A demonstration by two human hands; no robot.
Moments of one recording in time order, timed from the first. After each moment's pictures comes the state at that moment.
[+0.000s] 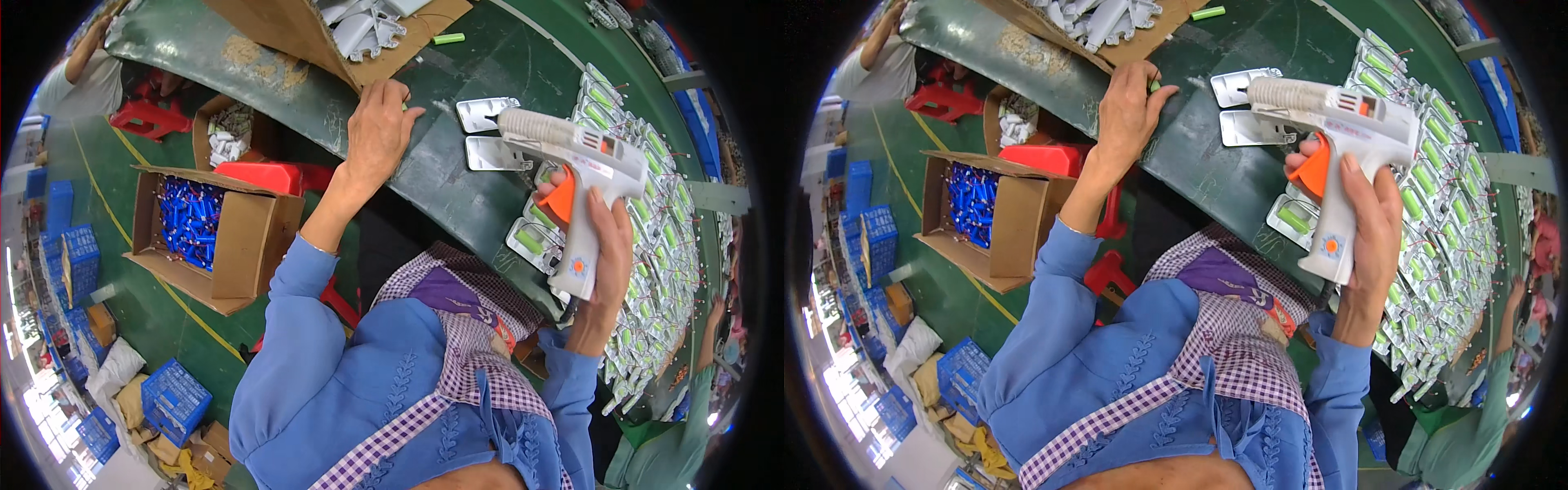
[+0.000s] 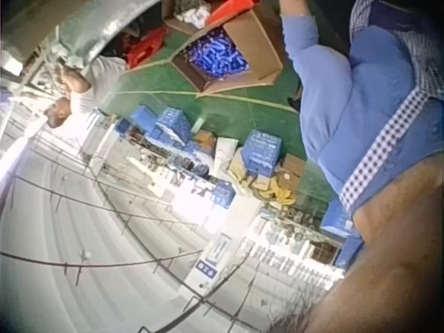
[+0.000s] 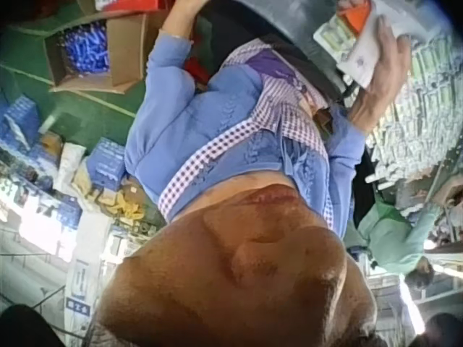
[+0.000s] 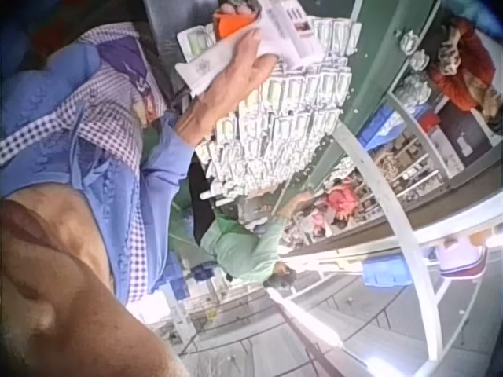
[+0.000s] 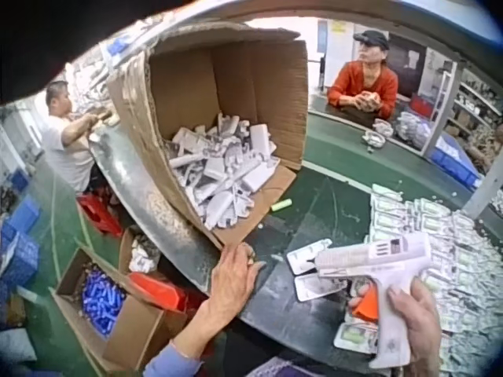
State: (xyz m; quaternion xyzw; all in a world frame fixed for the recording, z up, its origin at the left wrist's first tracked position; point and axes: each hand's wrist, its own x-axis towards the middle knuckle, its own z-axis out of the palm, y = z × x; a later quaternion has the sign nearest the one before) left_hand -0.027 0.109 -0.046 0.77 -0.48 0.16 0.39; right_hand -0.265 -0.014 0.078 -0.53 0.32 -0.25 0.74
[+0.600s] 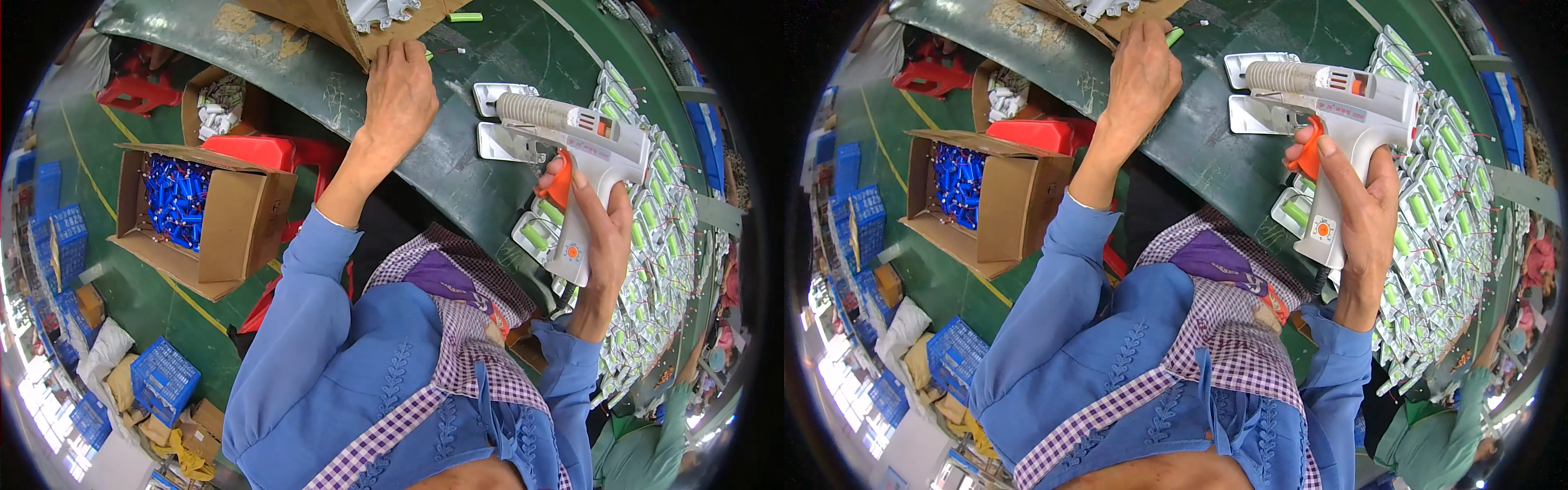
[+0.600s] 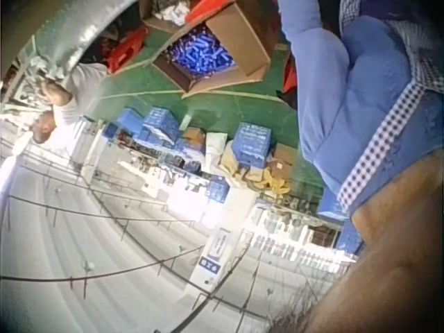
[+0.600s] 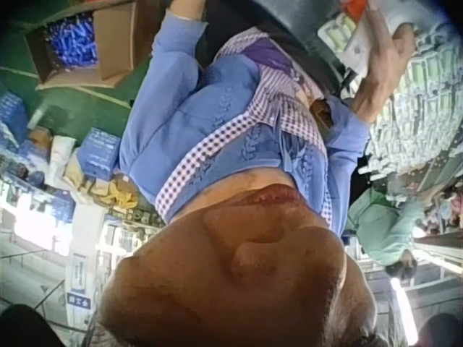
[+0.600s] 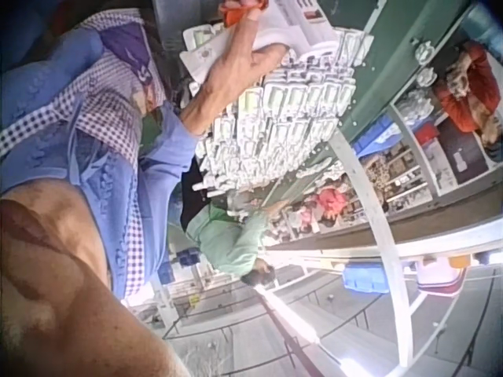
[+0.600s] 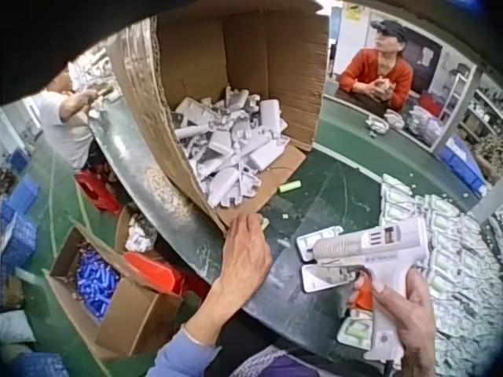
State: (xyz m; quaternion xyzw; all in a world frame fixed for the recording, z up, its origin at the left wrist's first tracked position) left_hand -0.027 0.086 -0.045 0.82 -0.42 0.16 0.36; right_hand -0.245 -0.016 0.071 -0.60 0.36 -0.19 0.69
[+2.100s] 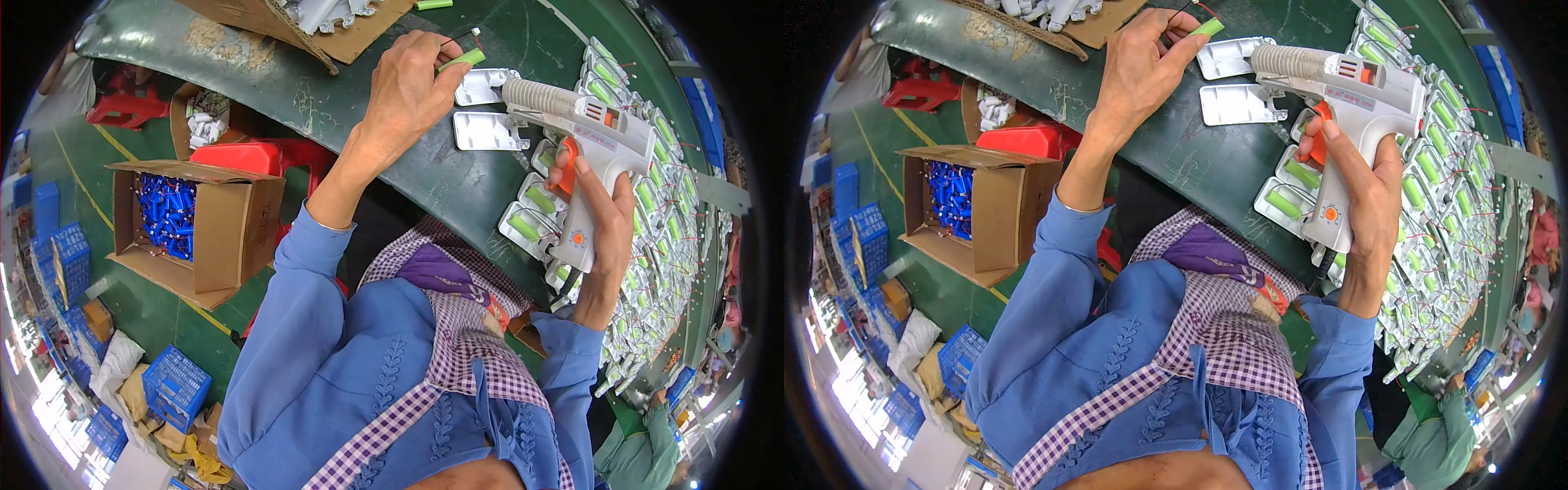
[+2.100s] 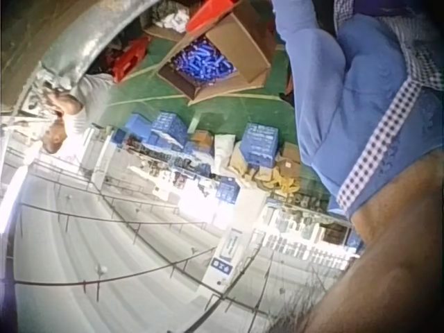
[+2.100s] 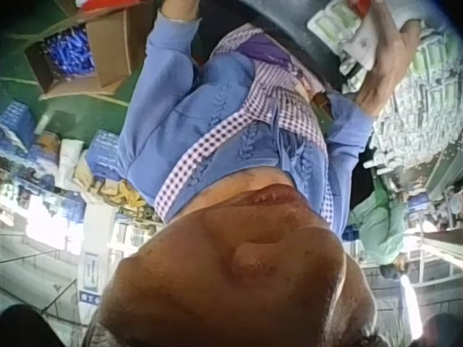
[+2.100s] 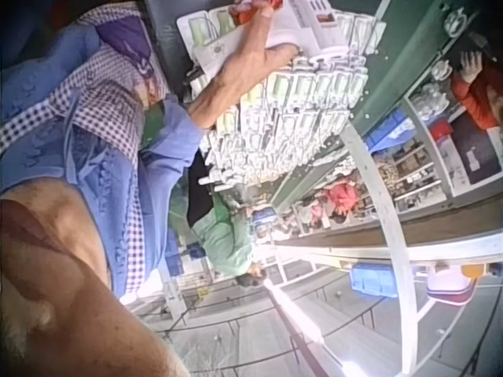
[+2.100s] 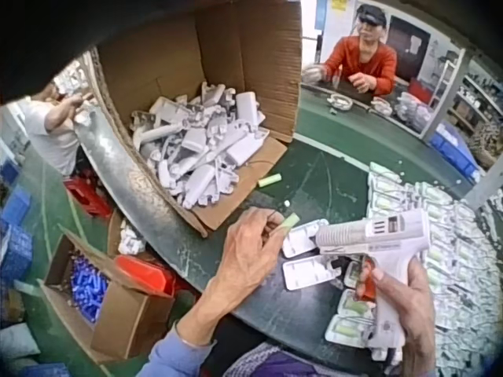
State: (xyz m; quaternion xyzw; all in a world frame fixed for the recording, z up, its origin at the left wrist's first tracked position) left_hand -0.044 0.060 -0.022 0.71 -0.44 -0.02 0.55; right_hand -0.259 -0.040 0.063 -0.61 0.38 -0.21 0.67
